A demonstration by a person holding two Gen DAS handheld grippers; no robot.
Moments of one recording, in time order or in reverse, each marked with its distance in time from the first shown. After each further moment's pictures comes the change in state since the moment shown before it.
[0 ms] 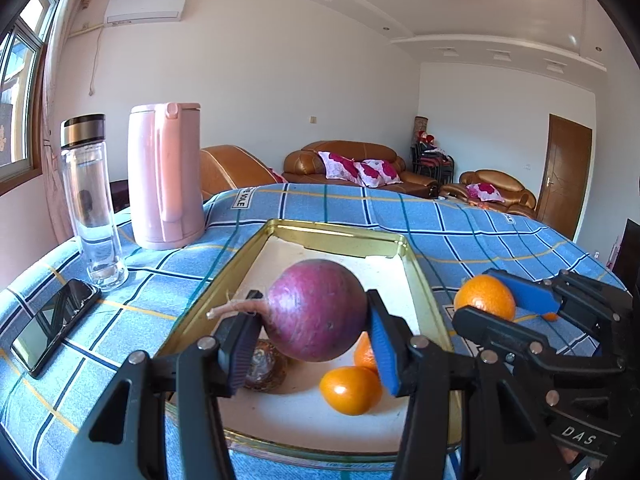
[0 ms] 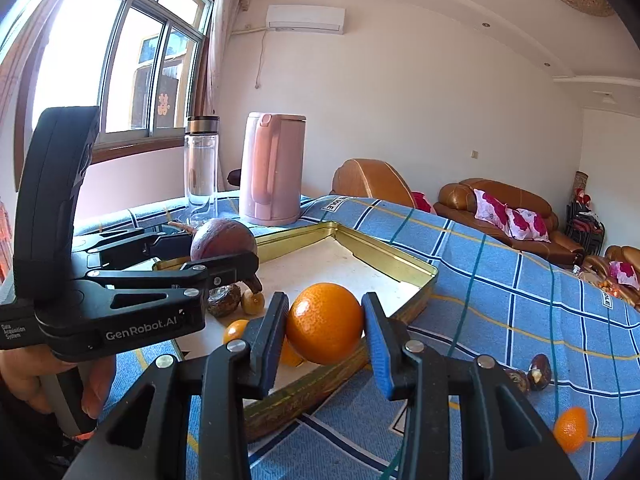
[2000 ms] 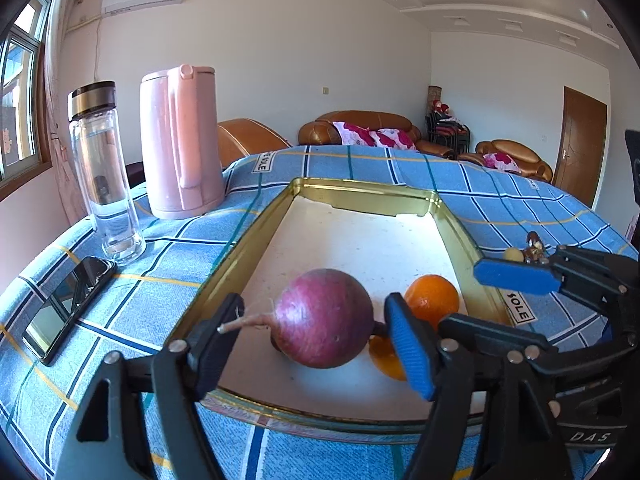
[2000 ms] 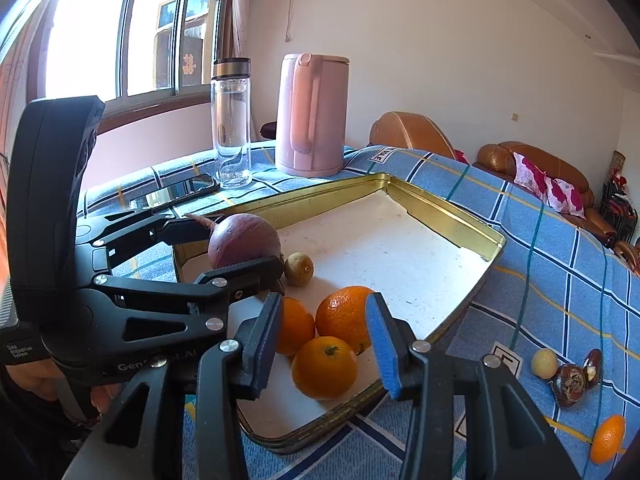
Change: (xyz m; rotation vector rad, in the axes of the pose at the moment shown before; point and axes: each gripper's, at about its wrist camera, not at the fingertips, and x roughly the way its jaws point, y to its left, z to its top) left arm 0.011 0.014 -0.014 0.029 0.098 0.065; right arm 0.045 0.020 -0.002 -0.008 0.173 0.125
